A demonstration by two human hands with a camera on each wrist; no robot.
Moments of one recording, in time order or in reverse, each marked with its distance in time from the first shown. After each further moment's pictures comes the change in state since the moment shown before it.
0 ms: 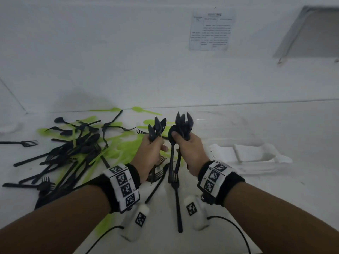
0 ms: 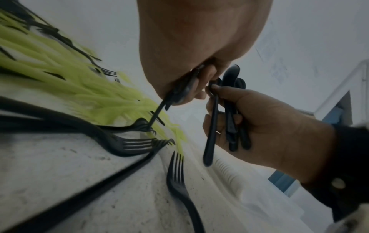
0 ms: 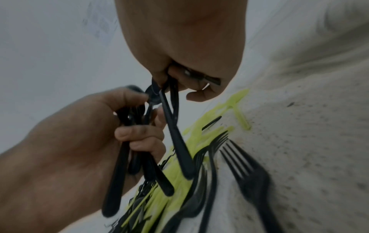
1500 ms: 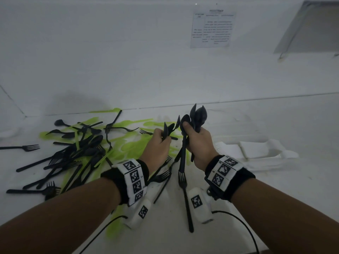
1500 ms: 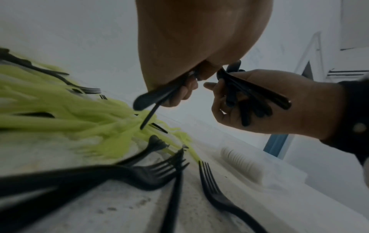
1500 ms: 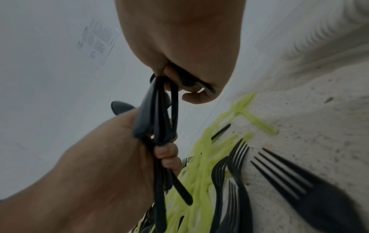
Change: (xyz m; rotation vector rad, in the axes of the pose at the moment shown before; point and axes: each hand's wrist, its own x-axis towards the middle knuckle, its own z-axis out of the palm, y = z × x) left_hand 0.017 0.000 -0.007 0.349 -0.080 0.180; right_hand 0.017 -0.002 0.006 0.151 0.109 0.040
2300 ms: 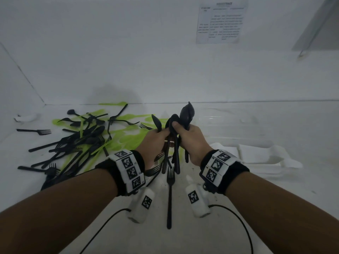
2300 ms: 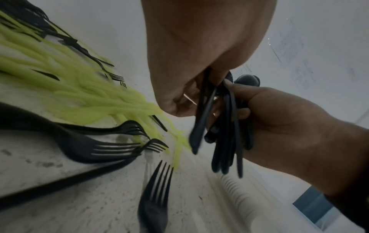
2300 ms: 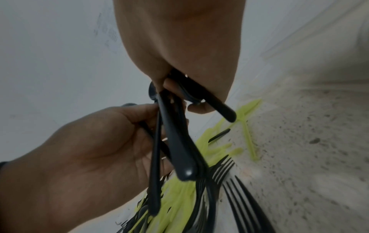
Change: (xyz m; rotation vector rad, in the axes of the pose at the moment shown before) left_hand -0.003 0.026 0.033 -0.354 0.026 -0.197; right_hand 0.013 -0.007 -0.020 -0.044 -0.307 0.053
